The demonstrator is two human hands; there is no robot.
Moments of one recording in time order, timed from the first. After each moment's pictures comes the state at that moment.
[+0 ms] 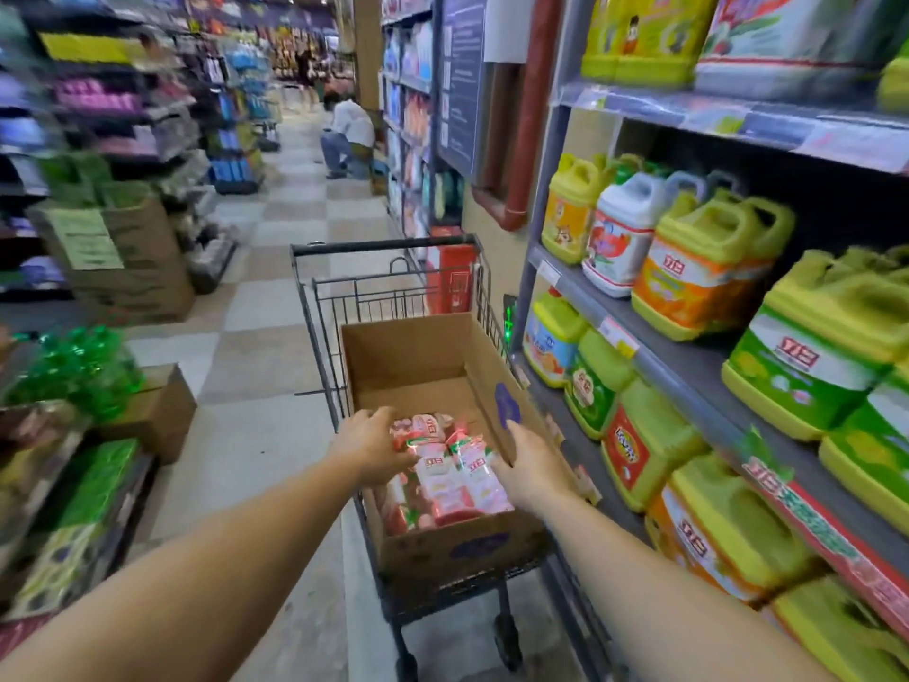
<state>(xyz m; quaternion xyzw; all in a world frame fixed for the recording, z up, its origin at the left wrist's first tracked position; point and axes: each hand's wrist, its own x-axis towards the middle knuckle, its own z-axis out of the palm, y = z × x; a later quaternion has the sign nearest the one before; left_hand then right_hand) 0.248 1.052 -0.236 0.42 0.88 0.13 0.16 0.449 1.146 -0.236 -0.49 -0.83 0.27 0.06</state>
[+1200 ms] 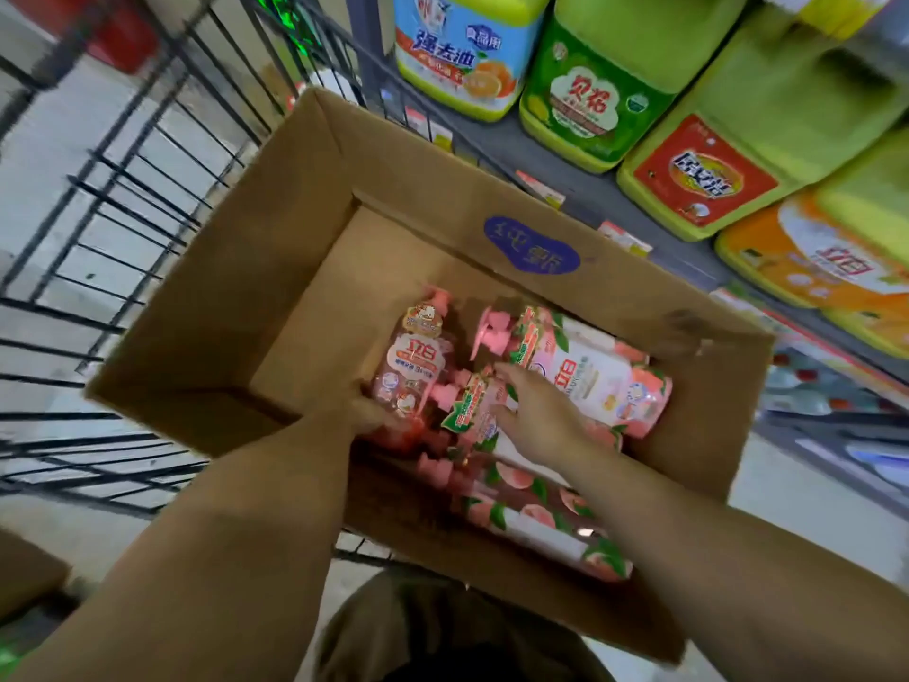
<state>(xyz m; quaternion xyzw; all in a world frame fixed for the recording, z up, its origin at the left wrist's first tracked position) 0.004 1.335 -0.506 0.38 0.69 -0.13 0.61 0.223 1.269 -0.424 -0.73 -0.52 0.44 -0.04</state>
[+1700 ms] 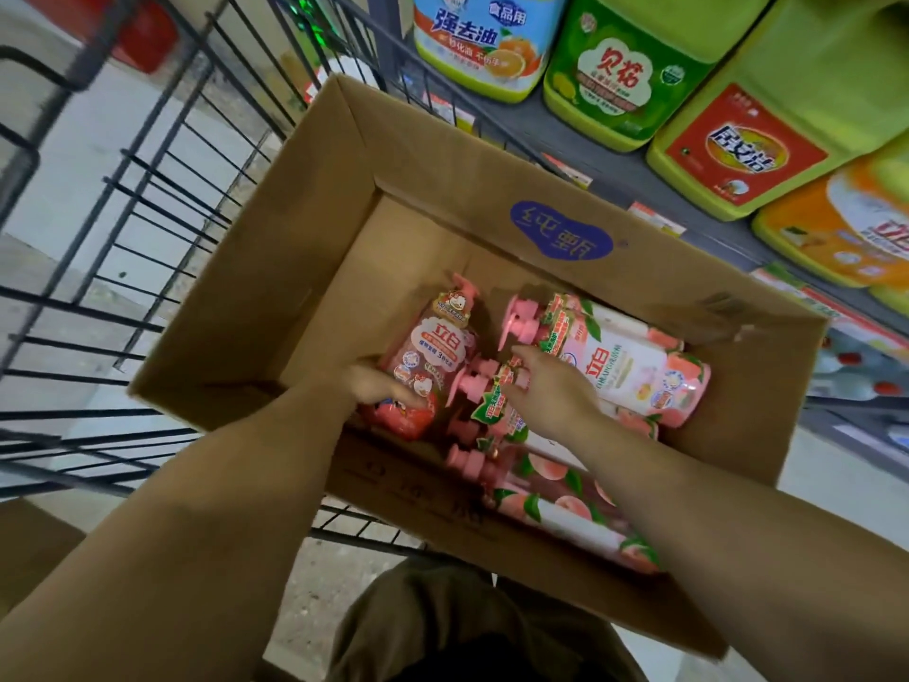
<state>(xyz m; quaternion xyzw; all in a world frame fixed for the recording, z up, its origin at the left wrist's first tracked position) -0.015 1.369 -0.482 0.39 0.59 -0.18 0.69 0.206 1.289 -0.433 -0.75 -0.51 0.40 -0.07</state>
